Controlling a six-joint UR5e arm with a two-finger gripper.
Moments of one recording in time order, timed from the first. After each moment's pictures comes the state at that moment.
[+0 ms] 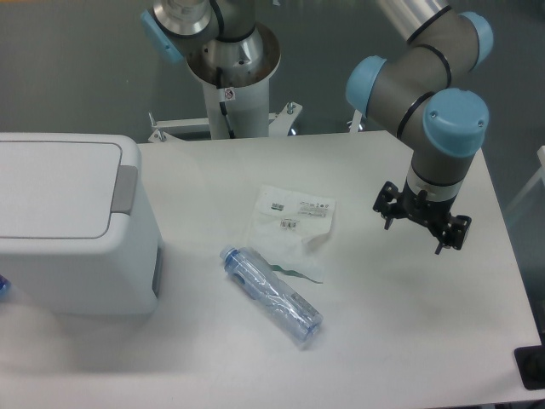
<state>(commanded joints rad) 2.72 -1.99 -1.52 -1.10 1.56 1.29</state>
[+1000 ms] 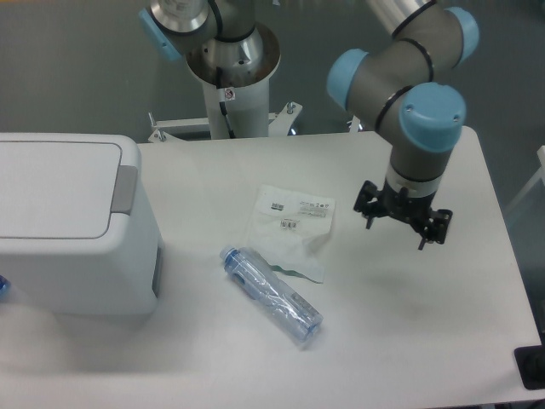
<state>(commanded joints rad) 2.60 -1.93 -1.55 -1.12 1.56 1.01</state>
